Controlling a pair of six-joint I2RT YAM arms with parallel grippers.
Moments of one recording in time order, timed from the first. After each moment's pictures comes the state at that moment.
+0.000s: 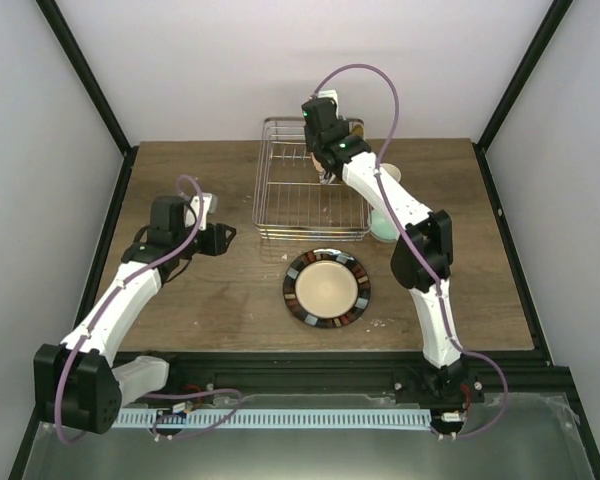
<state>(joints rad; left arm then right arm) -0.19 1.14 0.82 -0.38 0.35 -0.13 0.55 2.20 2.21 -0.53 0.54 0.14</state>
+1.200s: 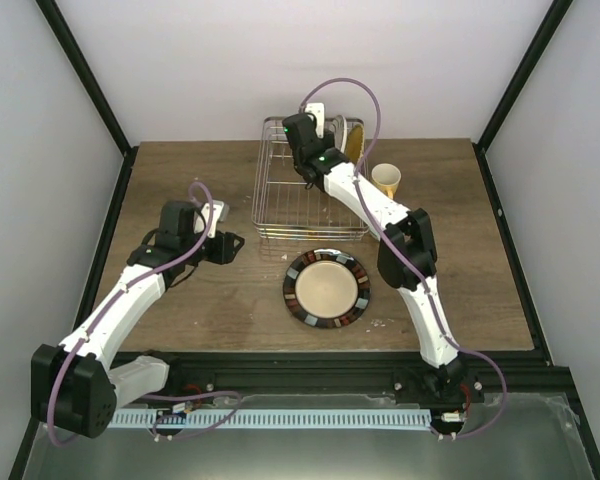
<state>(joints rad) -0.27 1.13 0.80 -0.43 0.33 -0.11 0.61 2.30 2.20 -0.41 0.70 0.21</state>
